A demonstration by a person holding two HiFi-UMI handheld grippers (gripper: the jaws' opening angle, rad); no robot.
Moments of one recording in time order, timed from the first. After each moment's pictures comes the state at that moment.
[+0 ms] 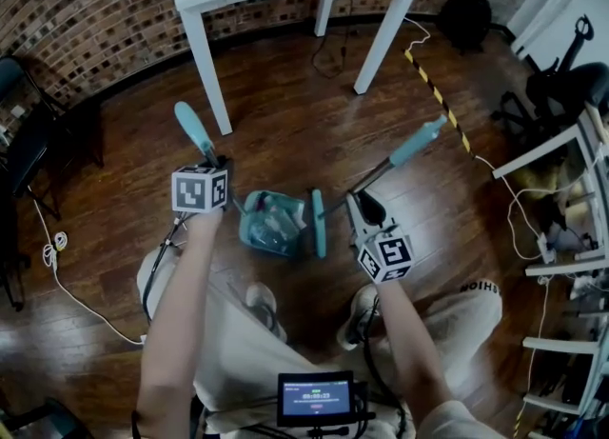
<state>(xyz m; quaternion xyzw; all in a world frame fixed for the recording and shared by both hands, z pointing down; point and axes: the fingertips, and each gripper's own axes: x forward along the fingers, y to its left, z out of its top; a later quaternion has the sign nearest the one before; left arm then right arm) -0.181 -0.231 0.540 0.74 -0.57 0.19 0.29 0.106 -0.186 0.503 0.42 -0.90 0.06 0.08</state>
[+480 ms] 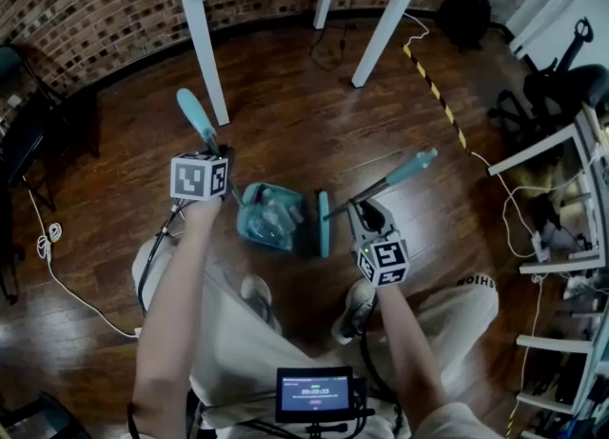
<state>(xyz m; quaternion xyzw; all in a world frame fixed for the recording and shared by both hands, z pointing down) -0.173 -0.227 0.543 0.75 -0.56 0.20 0.30 0.127 -0.156 0.545 0.43 -0.88 0.06 0.17</state>
